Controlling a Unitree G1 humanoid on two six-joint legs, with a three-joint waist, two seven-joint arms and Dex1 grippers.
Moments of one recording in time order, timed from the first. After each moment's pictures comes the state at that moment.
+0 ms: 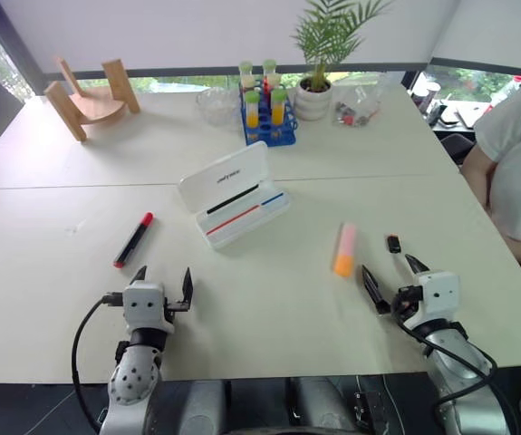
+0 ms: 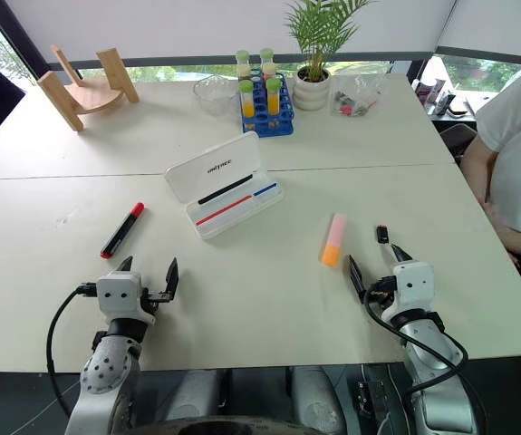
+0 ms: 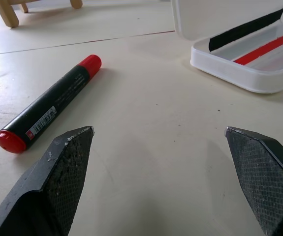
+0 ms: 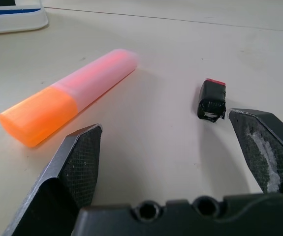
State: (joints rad) left arm 0.38 0.07 0.02 -0.30 0.01 -0.07 -0.05; right arm 0.27 -0.31 -0.17 -0.27 0.08 0.05 0.29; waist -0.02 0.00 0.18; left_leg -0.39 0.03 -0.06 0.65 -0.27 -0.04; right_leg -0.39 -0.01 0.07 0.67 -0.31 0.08
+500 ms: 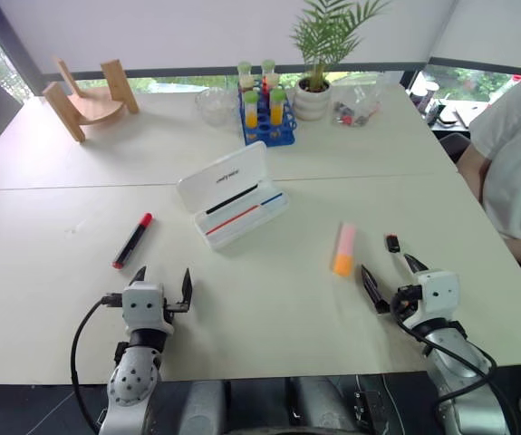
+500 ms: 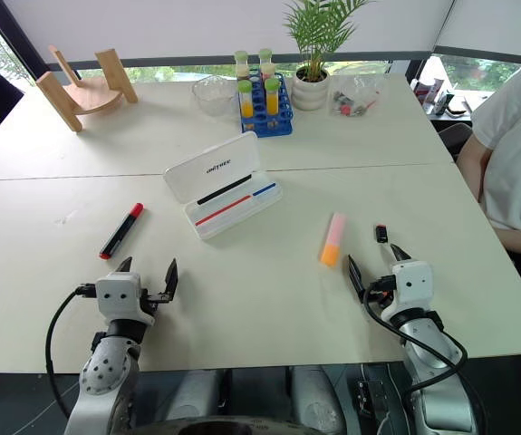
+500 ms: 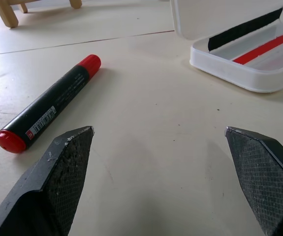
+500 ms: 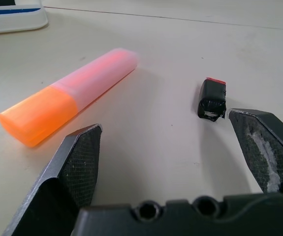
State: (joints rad) left arm 0.38 0.07 0.01 -0.30 0.01 -0.07 -0.05; right arm 0.27 -0.31 -0.17 -0.27 0.08 0.05 0.29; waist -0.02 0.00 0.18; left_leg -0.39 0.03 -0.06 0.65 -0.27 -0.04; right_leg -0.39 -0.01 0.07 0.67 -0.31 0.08
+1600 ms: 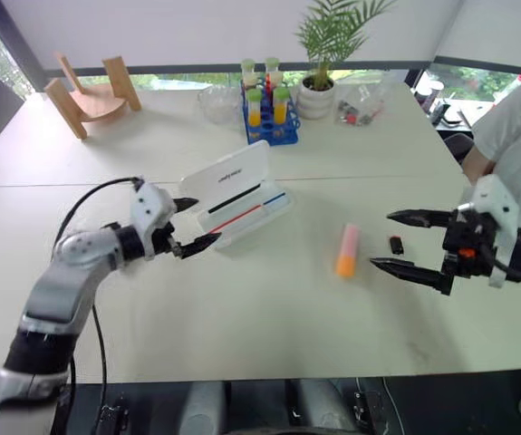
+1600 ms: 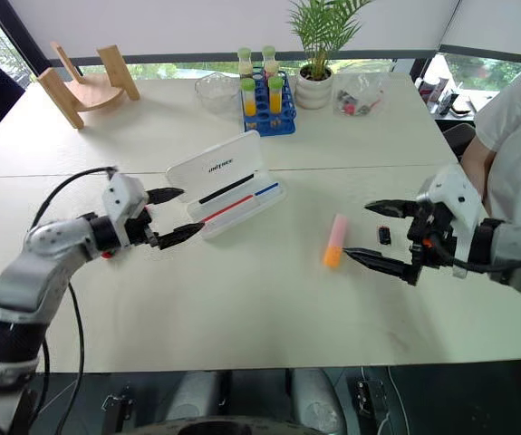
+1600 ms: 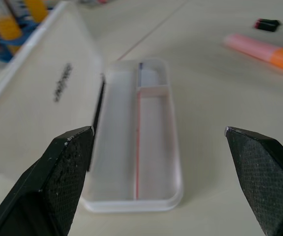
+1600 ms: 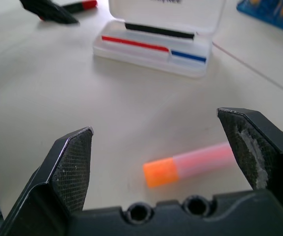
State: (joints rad) left arm -0.39 0.65 -0.06 -0.07 -0.38 0.36 -0.94; right arm -0.11 -1.11 -0.36 -0.53 0.76 0.73 0.94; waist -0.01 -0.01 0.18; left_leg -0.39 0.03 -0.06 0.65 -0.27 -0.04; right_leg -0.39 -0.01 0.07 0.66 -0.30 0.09
